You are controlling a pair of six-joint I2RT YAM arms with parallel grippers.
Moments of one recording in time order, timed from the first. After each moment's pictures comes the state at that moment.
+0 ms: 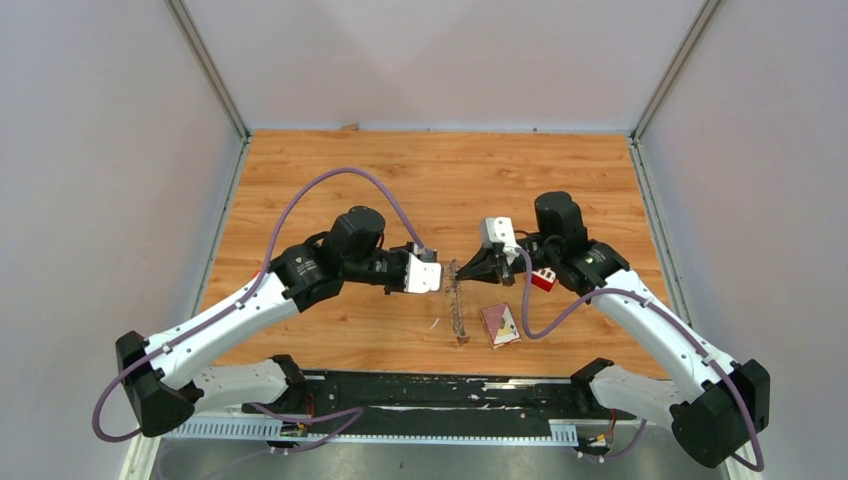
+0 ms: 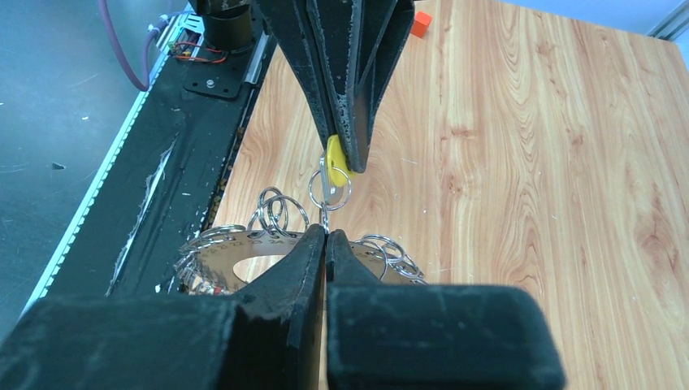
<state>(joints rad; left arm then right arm) -0.90 1.10 1.06 -0.49 0.49 0.73 0.53 1.08 0.91 -0.32 -1.08 -0.62</state>
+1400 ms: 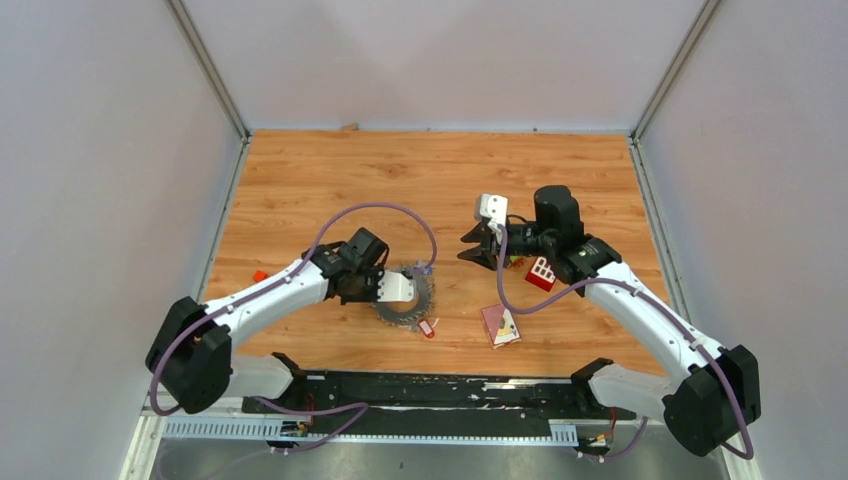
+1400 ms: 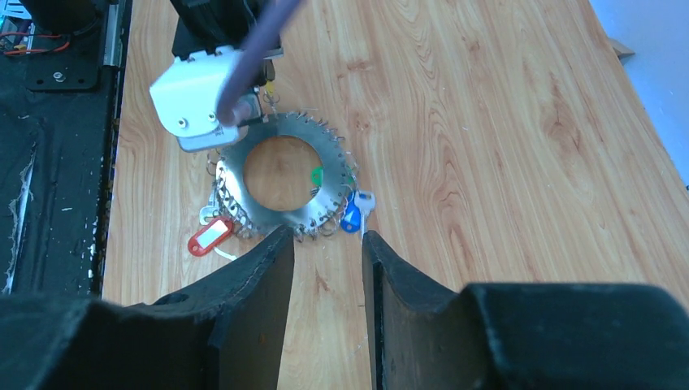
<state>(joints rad) -0.69 1.27 0.82 -0.71 -0.01 0.93 0.50 1.14 0.90 -0.18 -0.80 -0.50</state>
